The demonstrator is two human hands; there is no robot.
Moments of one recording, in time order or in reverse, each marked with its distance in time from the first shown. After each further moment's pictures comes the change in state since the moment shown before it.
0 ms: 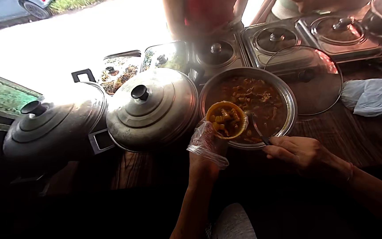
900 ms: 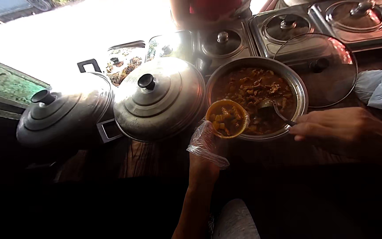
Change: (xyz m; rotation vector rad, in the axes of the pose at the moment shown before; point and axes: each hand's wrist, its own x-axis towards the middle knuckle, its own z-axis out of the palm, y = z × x) left_hand -0.017 0.006 -0.021 0.017 0.029 0.034; right_hand 0.019 0.028 -0.051 0.092 -0.151 -0.053
